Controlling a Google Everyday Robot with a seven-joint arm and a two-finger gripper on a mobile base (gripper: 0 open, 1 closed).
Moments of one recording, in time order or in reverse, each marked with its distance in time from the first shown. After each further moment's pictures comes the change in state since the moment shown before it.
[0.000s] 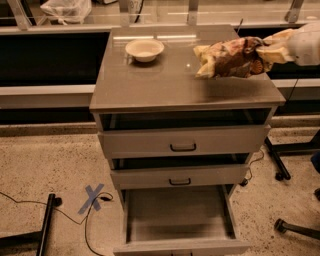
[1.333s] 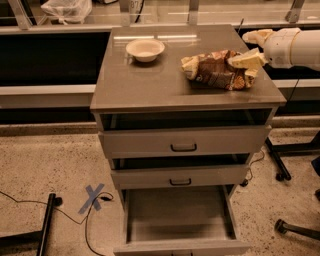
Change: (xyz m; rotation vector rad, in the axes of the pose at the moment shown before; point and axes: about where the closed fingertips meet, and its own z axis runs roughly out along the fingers) arm -0.011 0.011 0.055 0.030 -0.050 0.063
